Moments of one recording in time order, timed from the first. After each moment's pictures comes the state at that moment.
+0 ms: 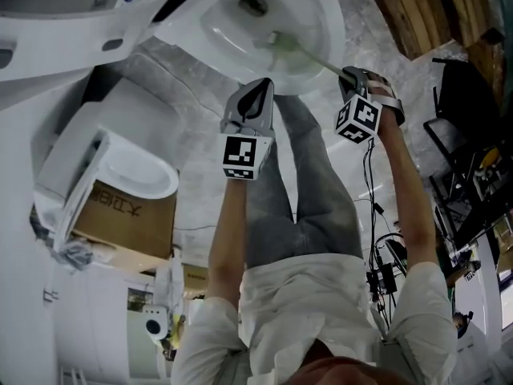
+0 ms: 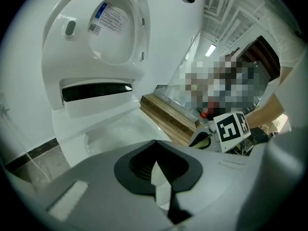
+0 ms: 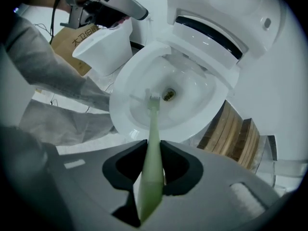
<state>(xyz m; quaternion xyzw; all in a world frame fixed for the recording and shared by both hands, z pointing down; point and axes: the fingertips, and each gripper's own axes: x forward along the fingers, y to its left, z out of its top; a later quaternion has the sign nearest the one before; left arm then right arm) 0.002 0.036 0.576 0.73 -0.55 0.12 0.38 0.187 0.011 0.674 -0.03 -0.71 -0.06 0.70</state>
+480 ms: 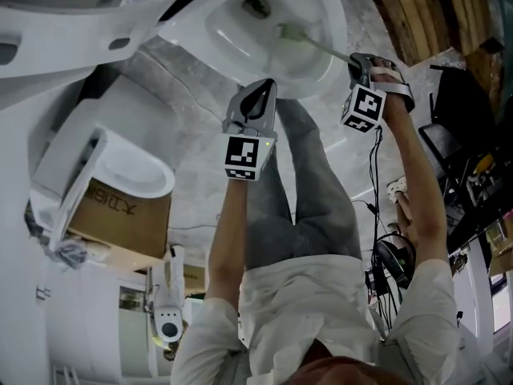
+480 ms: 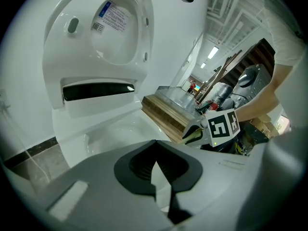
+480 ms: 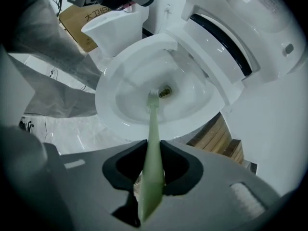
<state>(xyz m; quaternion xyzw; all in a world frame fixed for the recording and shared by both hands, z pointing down) -0.002 0.028 0.577 0.72 -0.56 0.11 0.39 0.177 -0.045 0.676 -0.09 -0.67 -0.19 0.71</state>
